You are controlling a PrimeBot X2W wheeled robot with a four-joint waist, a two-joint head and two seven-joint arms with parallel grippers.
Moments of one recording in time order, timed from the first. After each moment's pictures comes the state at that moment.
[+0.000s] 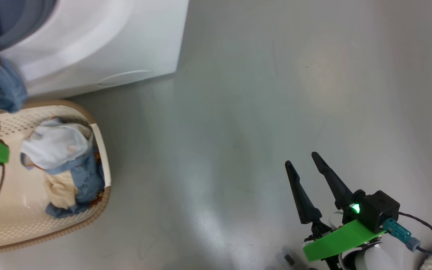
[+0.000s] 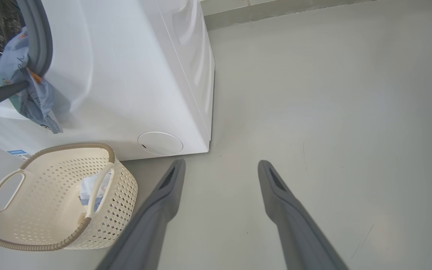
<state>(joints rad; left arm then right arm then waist) -0.70 0.42 -0.13 0.65 -0.53 -0.13 -0.26 -0.13 -0.05 0.18 0.08 0.26 0.13 -0.26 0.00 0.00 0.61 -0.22</state>
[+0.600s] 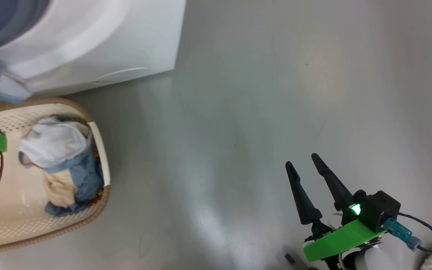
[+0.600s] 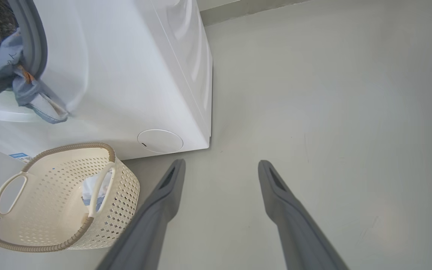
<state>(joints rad) -0.71 0.43 -0.14 0.59 -0.59 -0.13 -0.25 -0.13 -0.05 0.19 0.09 0.29 0.13 -0.26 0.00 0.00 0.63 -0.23</state>
